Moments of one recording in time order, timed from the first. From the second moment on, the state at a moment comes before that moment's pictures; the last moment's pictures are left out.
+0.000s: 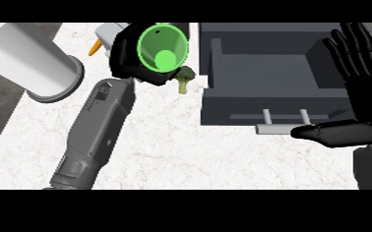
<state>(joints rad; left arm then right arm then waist) -0.83 0.02 0.17 -0.76 0.08 -0.06 -0.66 -0.26 -0.23 -0.17 -1.85 -0.13 0.19 0.12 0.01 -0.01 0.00</state>
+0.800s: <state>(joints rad) -1.25 0.00 -0.07 -0.61 0.19 0.30 -0.26 -0.28 -0.22 -0.15 -1.83 -0.11 0.19 0.08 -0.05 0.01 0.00</state>
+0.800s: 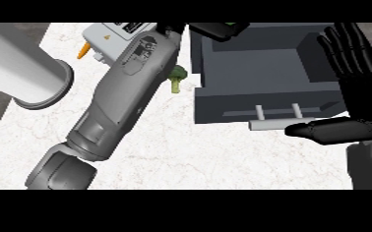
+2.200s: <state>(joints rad) -1.25 0.00 -0.30 -0.41 0.50 0.25 -0.37 -0.41 -0.20 0.02 -1.76 -0.30 0.44 0.10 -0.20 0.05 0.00</state>
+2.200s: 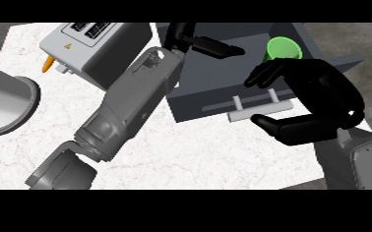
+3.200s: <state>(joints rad) -1.20 0.00 -0.24 -0.42 0.66 0.27 -0.54 -0.30 -0.36 0.30 -1.59 0.30 0.46 0.05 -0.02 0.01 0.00</state>
